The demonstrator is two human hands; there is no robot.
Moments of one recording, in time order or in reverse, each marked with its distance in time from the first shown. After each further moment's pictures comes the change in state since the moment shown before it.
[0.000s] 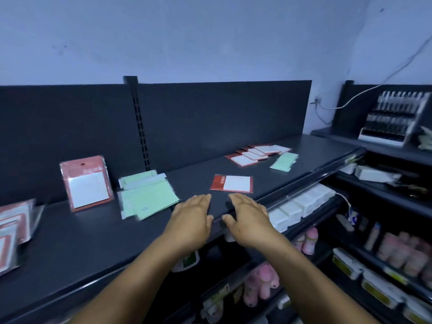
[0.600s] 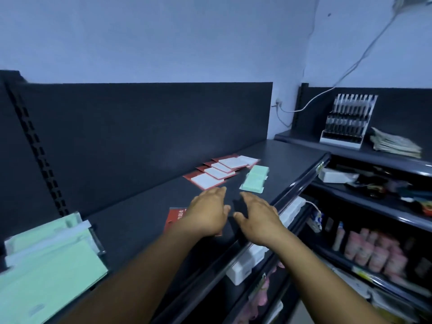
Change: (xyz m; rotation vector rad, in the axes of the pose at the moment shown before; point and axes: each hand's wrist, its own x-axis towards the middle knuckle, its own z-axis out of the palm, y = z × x) left_hand 0.206 0.062 0.047 -0.114 -0.113 0.233; right_hand 0.119 0.112 -0.033 0.007 0.093 0.260
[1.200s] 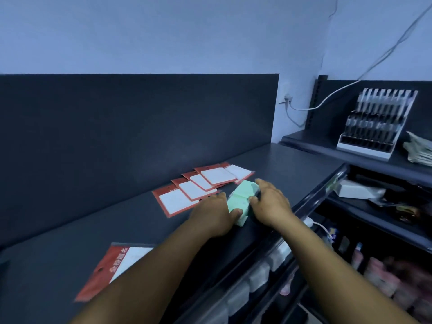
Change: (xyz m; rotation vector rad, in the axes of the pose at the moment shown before) left_hand 0.148 0.045 0.049 0.030 -0.104 -0.223; right_hand 0.168 0.115 -0.029 0.073 0.045 0.091
